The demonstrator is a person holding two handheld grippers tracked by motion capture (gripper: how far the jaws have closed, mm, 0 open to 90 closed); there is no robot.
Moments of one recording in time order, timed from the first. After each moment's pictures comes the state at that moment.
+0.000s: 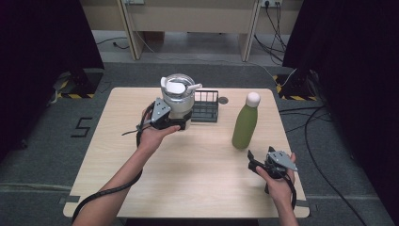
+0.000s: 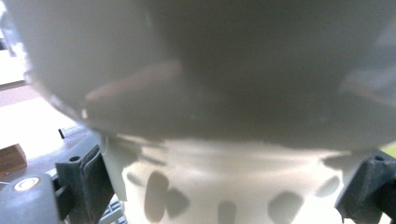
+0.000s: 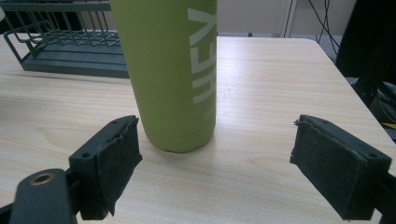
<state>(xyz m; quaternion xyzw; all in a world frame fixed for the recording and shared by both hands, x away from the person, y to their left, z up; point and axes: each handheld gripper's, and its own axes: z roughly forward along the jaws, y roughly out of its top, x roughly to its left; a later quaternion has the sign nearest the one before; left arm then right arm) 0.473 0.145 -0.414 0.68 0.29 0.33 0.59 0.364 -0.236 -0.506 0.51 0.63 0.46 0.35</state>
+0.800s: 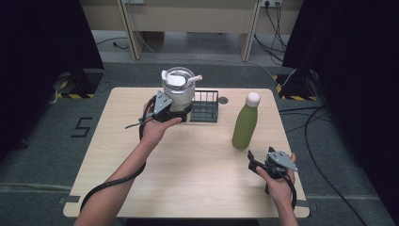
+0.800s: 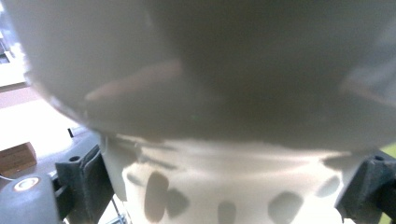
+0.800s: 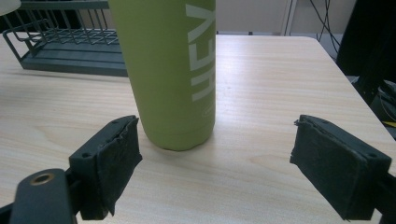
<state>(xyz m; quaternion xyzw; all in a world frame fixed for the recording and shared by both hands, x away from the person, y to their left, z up) 0.498 0.142 -0.408 0.67 0.30 0.34 0.58 0.364 -0.236 -0.508 0.52 0.63 0.46 0.35</state>
